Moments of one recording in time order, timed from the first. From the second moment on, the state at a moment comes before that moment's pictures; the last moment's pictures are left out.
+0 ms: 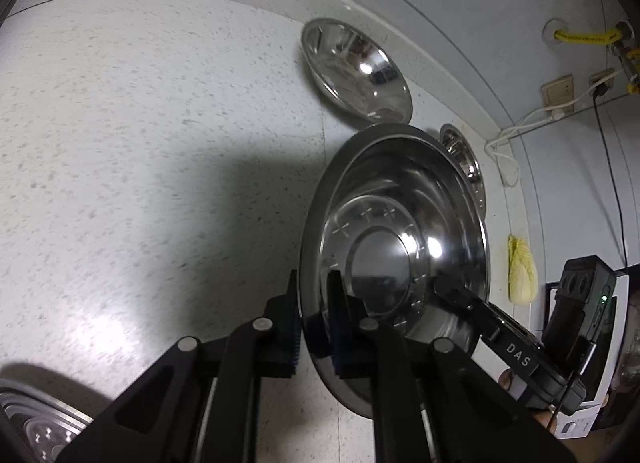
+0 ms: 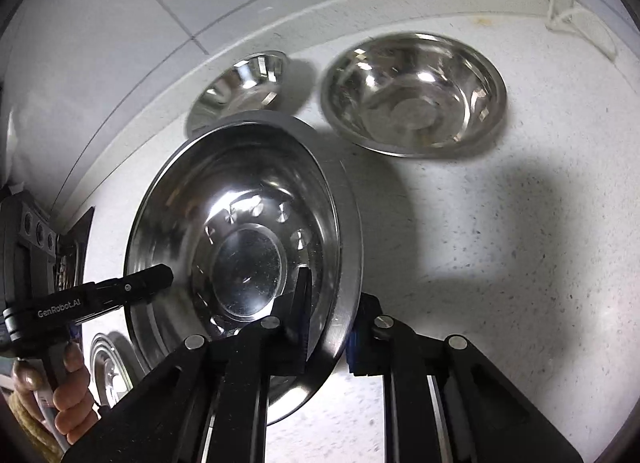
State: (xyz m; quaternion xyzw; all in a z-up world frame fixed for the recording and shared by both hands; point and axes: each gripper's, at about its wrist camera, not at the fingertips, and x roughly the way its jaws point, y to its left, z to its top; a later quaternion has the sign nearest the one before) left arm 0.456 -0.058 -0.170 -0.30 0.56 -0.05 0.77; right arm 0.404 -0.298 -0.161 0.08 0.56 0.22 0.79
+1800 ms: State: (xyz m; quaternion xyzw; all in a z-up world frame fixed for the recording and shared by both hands) left arm 0.282 -0.124 -0.160 -0.22 0.61 -0.09 0.76; right arm 0.282 -0.363 -0.165 0.07 0.57 0.19 0.79
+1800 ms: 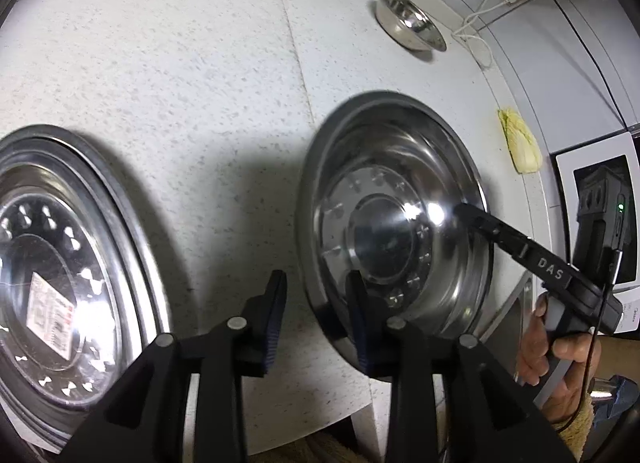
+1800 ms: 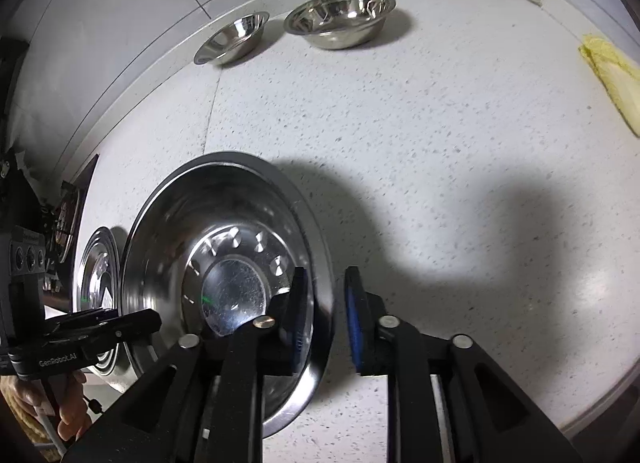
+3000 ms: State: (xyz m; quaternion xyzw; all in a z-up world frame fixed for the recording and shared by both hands) left arm 0.598 -0.178 -0.167 -0.26 0.58 -0.03 0.77; right arm 0.546 -0.361 -0.173 0.09 0.57 0.14 0.80
